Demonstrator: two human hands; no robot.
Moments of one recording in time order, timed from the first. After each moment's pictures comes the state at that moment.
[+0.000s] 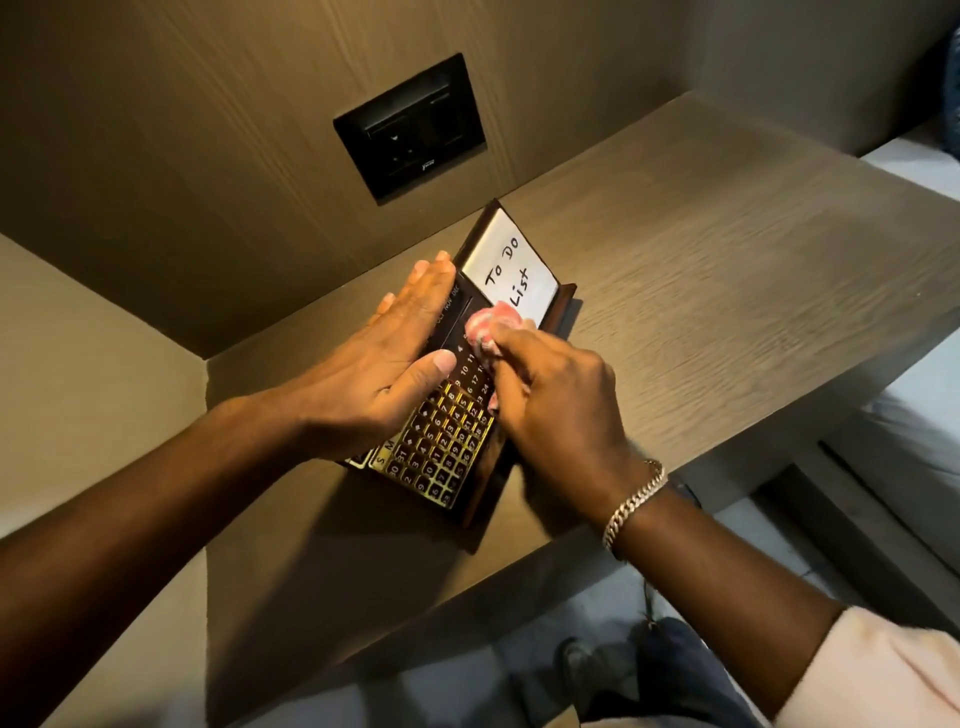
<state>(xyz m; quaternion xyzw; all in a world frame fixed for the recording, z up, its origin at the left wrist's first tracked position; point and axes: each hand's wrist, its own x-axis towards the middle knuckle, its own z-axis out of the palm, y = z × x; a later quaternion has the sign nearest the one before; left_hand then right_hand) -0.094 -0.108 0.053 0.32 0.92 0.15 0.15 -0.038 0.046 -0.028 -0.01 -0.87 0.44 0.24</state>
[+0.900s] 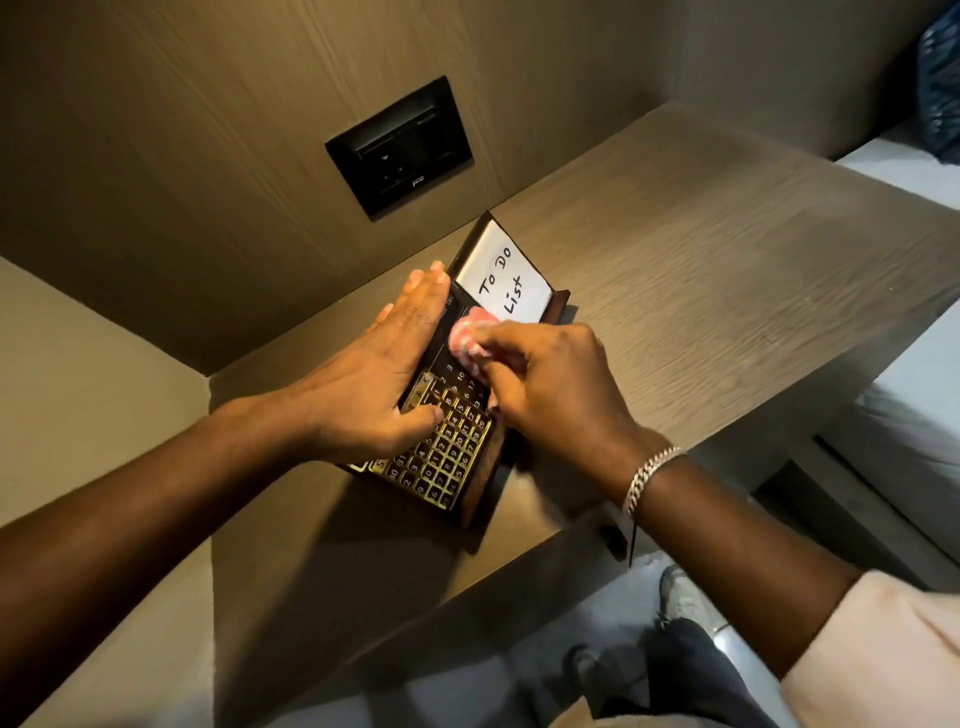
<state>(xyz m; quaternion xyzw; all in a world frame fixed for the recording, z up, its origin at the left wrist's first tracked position) -0.112 -0.113 0.050 0.40 0.90 0.06 0.16 -0.046 0.065 -0.022 0.03 -0.86 0.45 0.23</state>
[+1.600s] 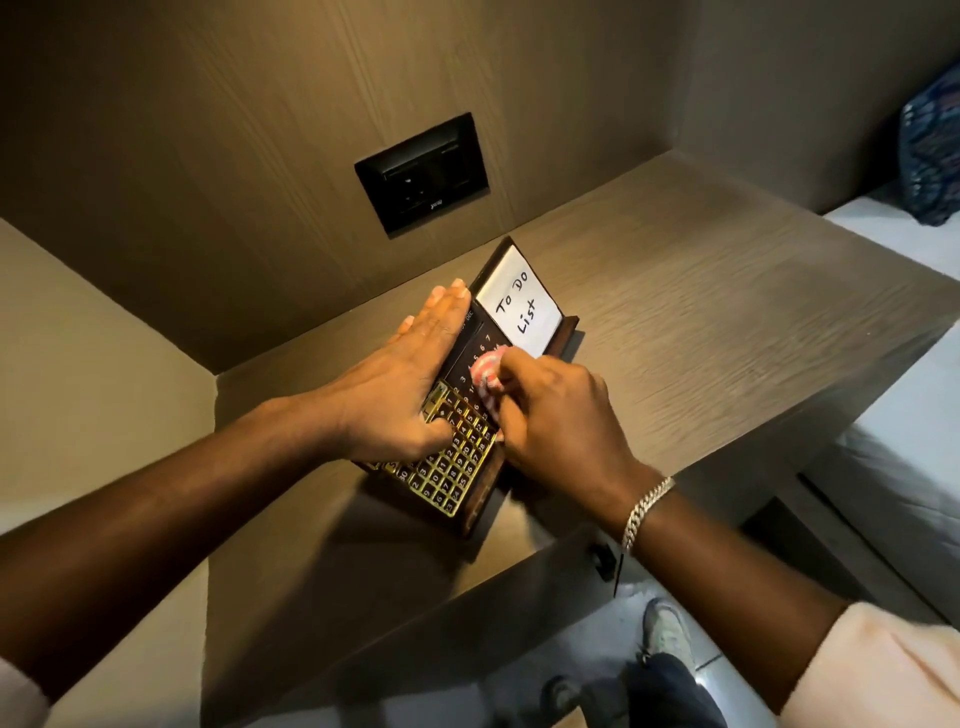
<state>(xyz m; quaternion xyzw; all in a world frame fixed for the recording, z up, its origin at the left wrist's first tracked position) -0.111 -0.110 0.043 0.40 0.90 0.08 0.14 -0.031 0.059 -0.026 0.04 -0.92 0.35 0.19</state>
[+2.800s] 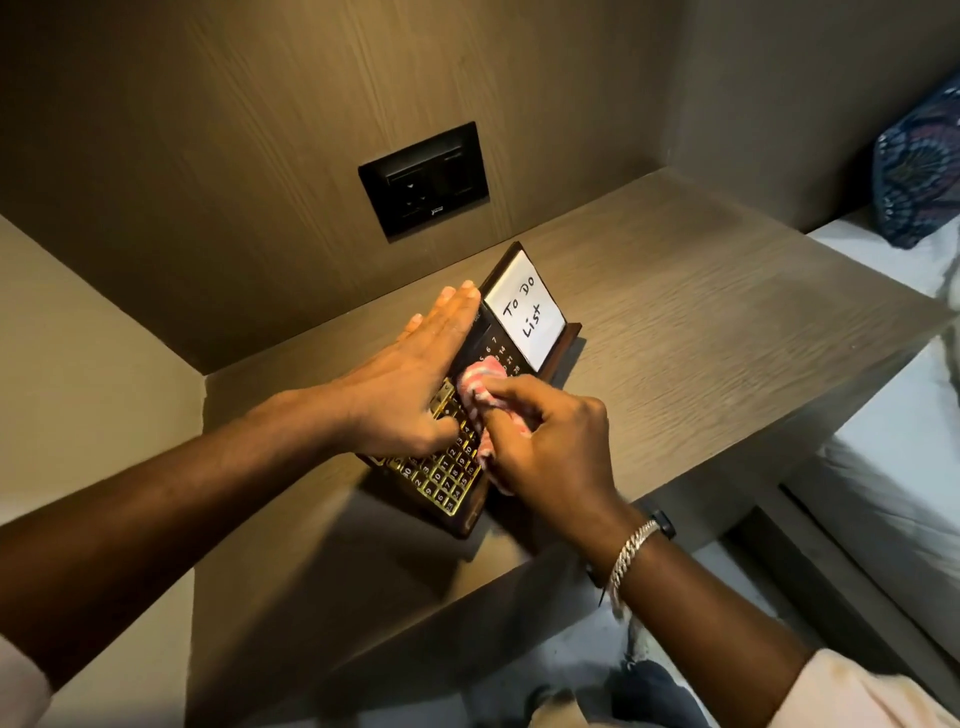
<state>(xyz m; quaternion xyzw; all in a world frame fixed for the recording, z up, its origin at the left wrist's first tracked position) -0.117 -0.107 0.041 0.42 0.89 0.09 0.14 -0.019 0.037 -0.034 -0.02 -0.81 0.51 0.28</state>
